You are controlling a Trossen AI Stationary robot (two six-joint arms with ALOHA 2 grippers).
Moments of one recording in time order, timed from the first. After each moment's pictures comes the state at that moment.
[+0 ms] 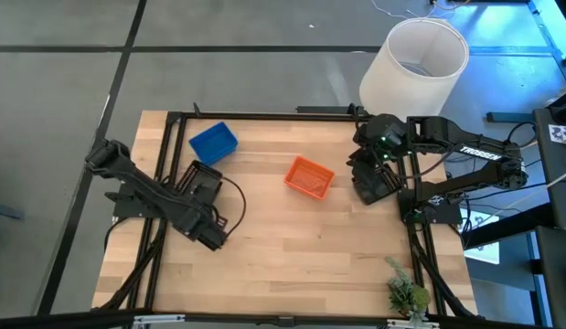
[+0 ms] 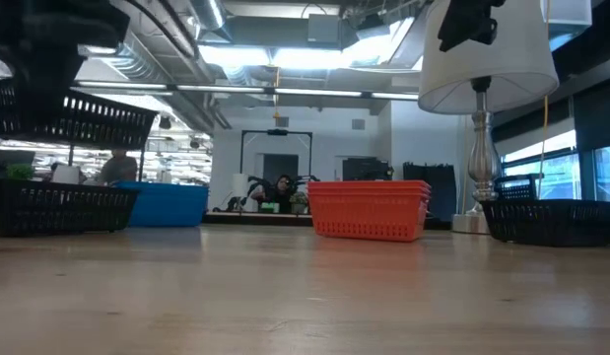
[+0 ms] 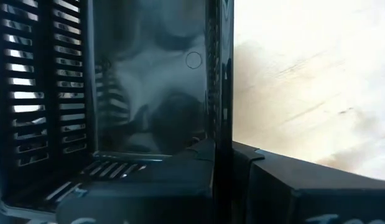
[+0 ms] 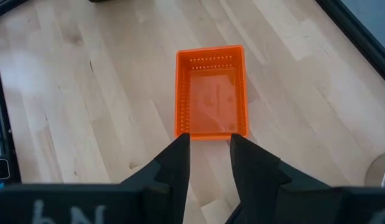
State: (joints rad) left arm -0.54 1.49 1.11 -1.45 -0.35 -1.73; right arm -0.16 1.16 1.36 -1.11 0.01 0.36
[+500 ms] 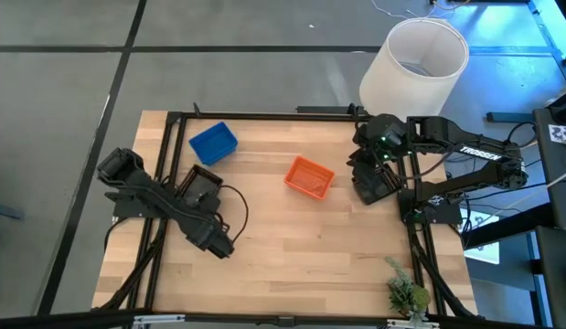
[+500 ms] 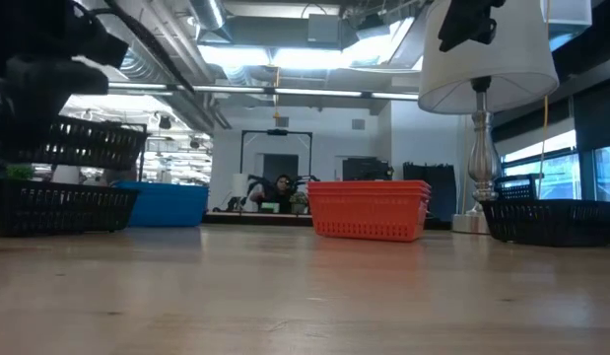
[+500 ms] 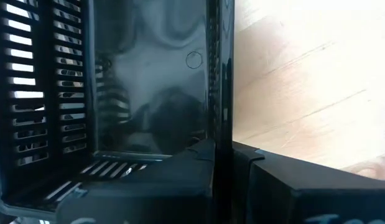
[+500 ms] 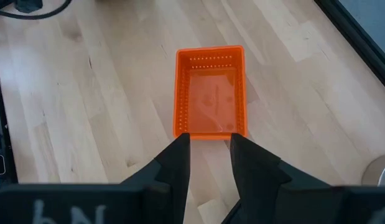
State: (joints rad) left arm -0.56 1.65 1.11 -1.46 -0.30 -1.75; right arm -0.16 1.16 1.36 -1.11 0.01 0.33
